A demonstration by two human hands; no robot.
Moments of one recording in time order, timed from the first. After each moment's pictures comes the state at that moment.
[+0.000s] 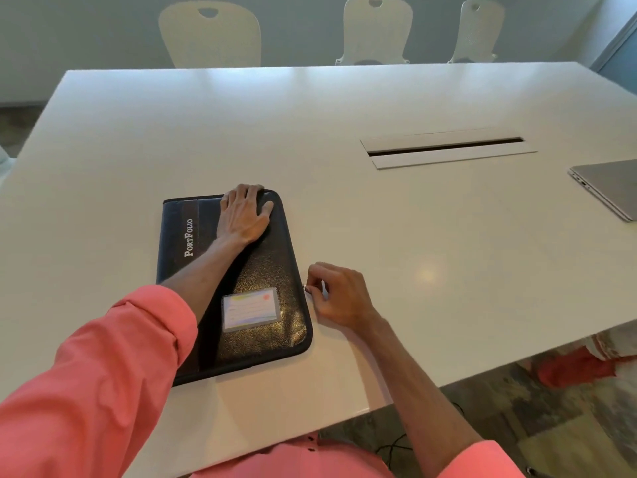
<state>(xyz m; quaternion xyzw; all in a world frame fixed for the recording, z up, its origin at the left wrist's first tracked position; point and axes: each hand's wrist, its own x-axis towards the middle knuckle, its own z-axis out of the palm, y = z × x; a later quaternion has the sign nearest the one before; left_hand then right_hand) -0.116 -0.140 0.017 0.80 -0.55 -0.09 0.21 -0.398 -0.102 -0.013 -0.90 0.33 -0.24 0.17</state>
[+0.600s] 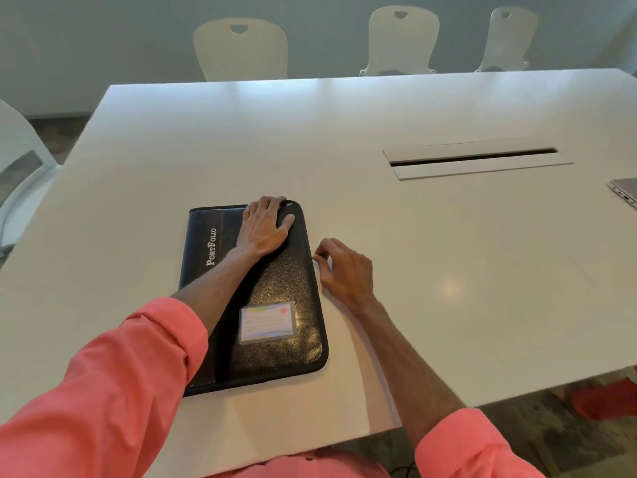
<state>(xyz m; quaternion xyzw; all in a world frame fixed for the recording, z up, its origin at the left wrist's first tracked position) -0.117 -0.130 0.022 0.79 -0.57 -0.10 0.21 -0.345 -0.143 -0.010 -0.87 0.40 -0.27 0.12</state>
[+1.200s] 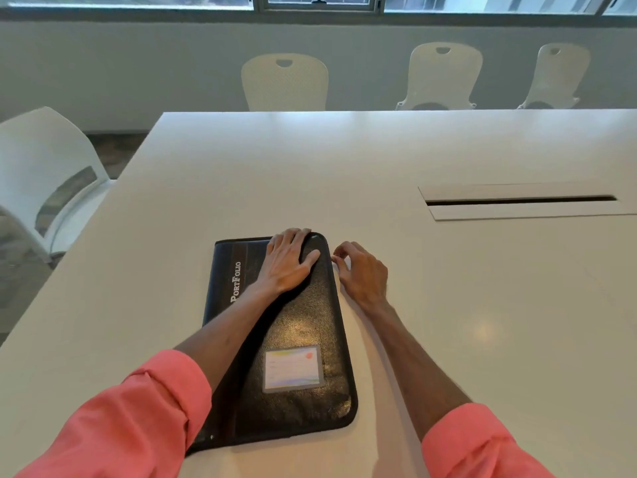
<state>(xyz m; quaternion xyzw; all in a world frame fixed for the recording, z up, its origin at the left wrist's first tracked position) -0.102 -0.132 0.015 0.79 -0.57 -0.10 0.23 -0.284 -0.215 0.006 -0.86 0.43 -0.25 0.15</state>
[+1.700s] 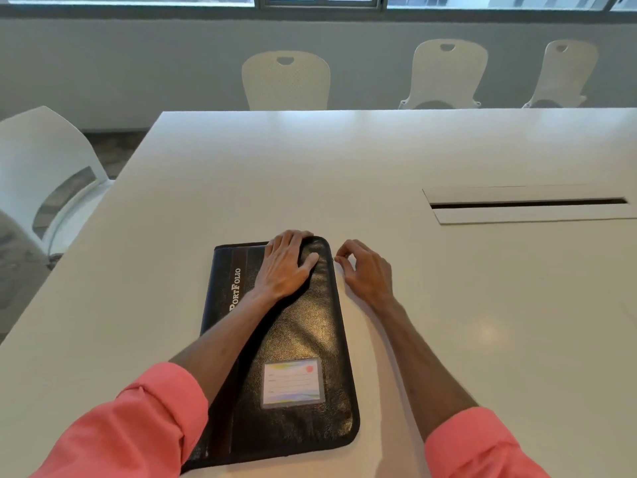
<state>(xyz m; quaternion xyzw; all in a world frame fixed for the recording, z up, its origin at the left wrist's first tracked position) -0.093 -0.136 0.006 0.77 -0.57 -0.08 0.28 -0.283 -0.240 0.004 -0.87 0.38 -0.26 0.19</state>
